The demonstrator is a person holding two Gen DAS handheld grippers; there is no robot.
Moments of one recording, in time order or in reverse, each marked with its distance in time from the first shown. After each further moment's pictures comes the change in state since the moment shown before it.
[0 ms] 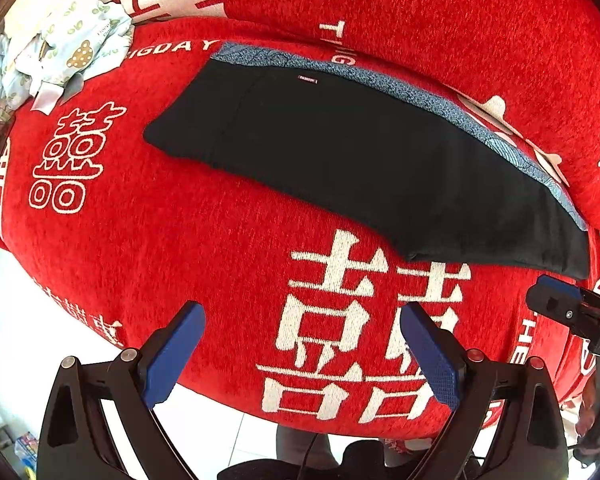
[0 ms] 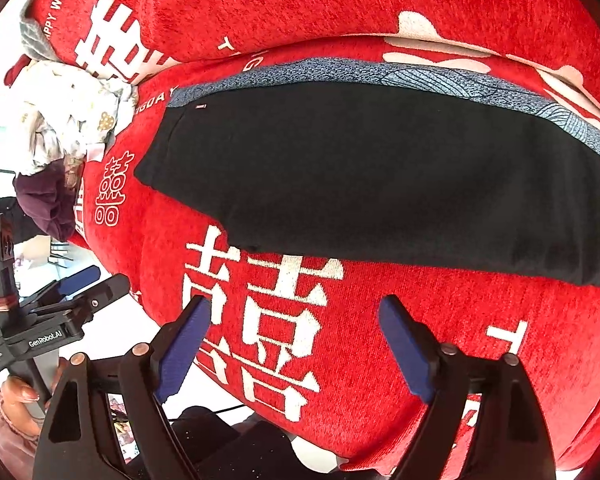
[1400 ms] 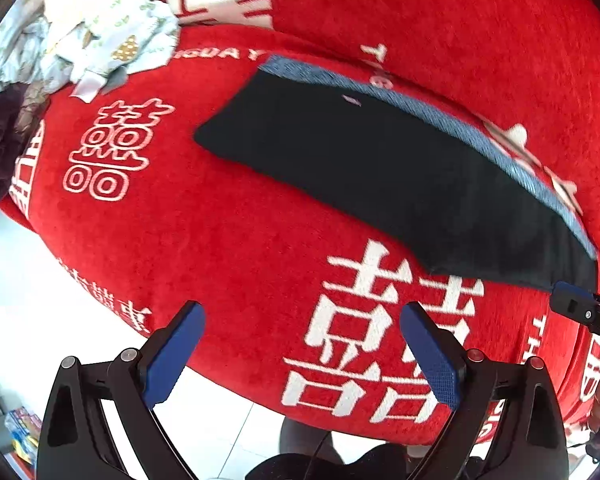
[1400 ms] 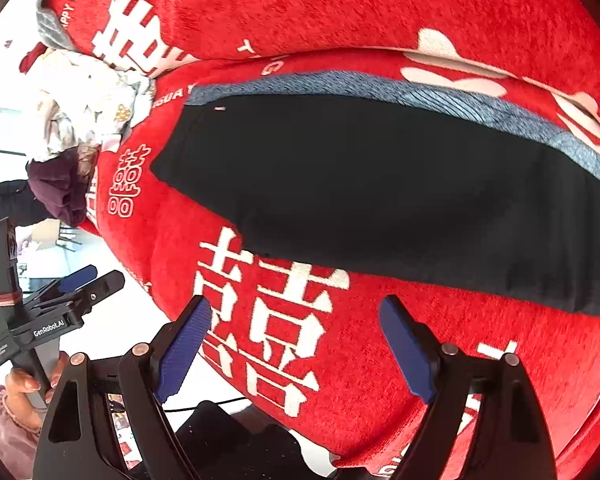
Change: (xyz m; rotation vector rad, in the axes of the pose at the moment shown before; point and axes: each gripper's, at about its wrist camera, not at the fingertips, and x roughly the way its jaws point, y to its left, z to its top) left arm -0.030 0.027 -0.003 -0.107 -0.064 0.075; right arm -0.014 0.006 0.016 -0.069 0.019 0.054
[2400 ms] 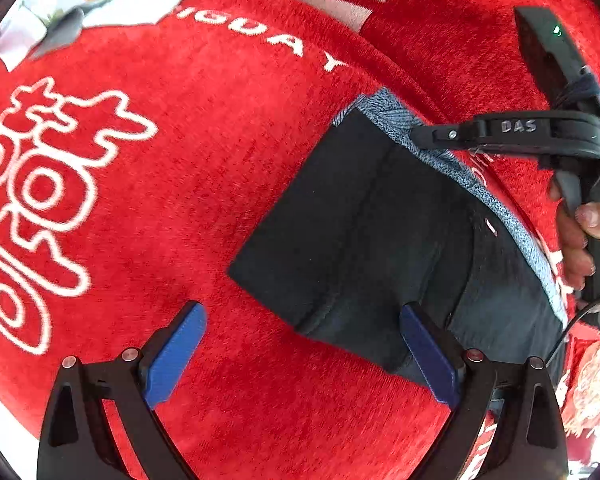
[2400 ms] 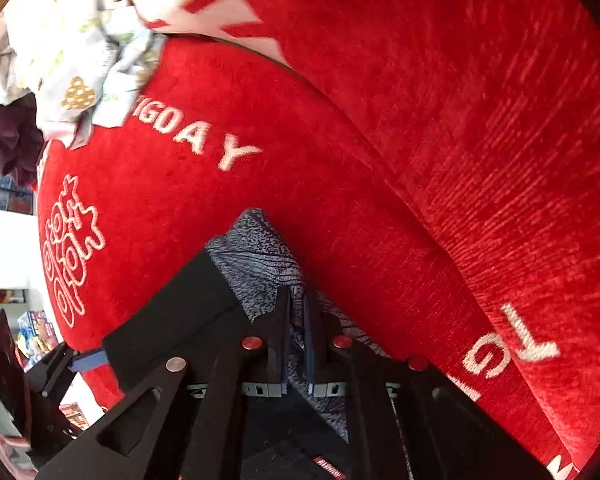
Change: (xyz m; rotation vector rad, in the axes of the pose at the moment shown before) left arm 0.160 0.125 0.121 -0.103 -0.036 -0.291; right arm 0.251 0.186 0.284 -0.432 0.127 -0.136
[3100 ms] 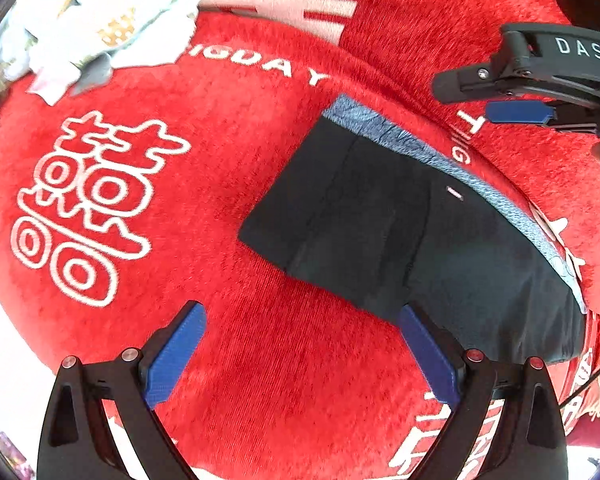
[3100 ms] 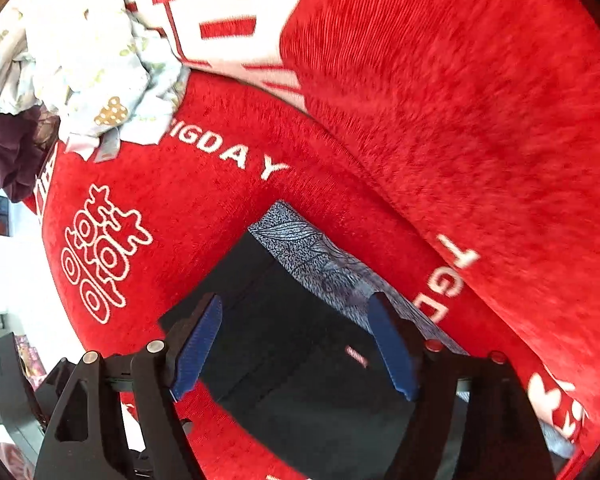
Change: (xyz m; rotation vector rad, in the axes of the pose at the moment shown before) left arm -0.066 -0.035 -0.023 0.054 0.008 0.130; right arm -0.092 0.048 -0.029 0.107 -0.058 -0.160
